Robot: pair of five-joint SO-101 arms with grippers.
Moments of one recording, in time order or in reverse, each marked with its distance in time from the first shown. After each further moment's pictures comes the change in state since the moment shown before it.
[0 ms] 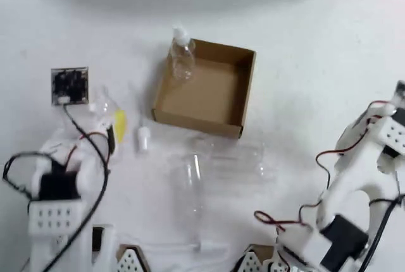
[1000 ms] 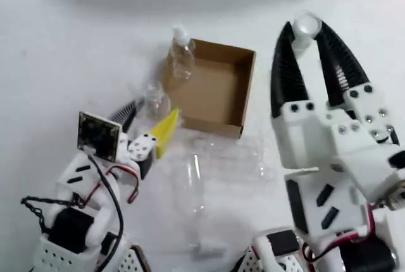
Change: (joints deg) left arm 24.8 -20.3 8.2 -10.6 0.0; right arm -52.5 -49.0 -5.3 -41.5 0.5
